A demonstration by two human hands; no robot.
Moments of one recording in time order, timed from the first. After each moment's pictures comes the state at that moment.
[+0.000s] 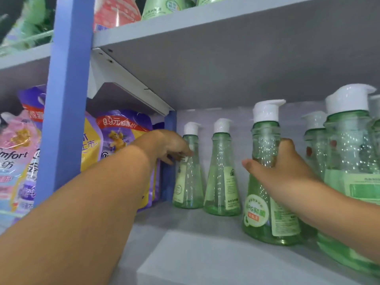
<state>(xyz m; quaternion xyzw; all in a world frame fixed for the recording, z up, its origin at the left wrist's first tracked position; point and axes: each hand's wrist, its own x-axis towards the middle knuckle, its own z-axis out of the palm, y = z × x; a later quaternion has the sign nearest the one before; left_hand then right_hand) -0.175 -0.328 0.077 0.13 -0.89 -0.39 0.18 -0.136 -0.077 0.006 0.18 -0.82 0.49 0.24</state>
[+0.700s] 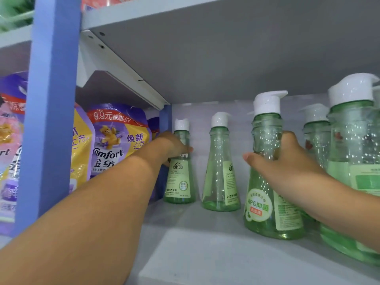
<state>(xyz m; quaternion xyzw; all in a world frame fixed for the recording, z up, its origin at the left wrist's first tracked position) -0.208 -0.344 0.062 0.16 -0.88 -0.35 0.26 -0.141 -0.077 0.003 0.18 -0.81 0.49 0.26</state>
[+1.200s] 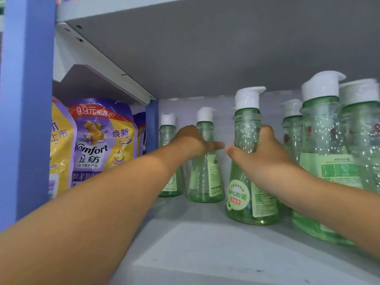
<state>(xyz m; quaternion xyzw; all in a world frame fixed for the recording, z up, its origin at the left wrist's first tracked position) -0.208 -0.254 0.054 0.09 -0.93 -0.20 0.29 -0.142 -0.076 0.003 0.18 -0.82 0.48 0.25</state>
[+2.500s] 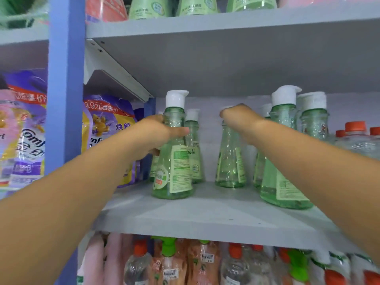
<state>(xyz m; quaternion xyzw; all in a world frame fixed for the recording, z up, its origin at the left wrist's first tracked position) -0.071 -0.273 0.040 0.00 -0.84 -0.47 0.29 -0.169 -0.087 0.081 0.17 -0.84 0.47 0.23</state>
